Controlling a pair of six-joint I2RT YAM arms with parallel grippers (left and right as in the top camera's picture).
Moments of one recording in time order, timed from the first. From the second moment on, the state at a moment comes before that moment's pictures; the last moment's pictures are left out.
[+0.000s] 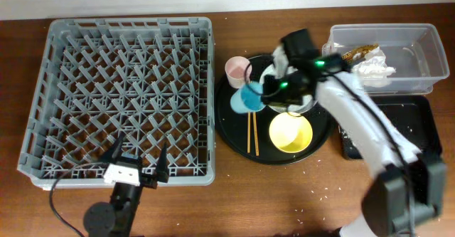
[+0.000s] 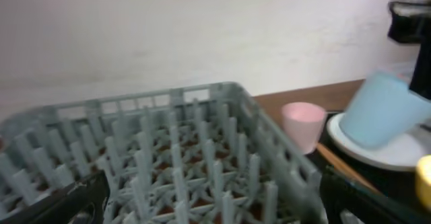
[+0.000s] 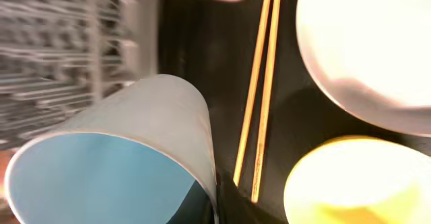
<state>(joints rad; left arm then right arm) 0.04 0.13 0.15 -0.02 0.27 0.05 0.28 1.73 1.48 -0.96 -0.39 0.34</state>
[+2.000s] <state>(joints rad) 0.02 1.54 1.00 -0.19 1.44 -0.75 0.29 1.85 1.48 -0.50 -1.23 0.31</state>
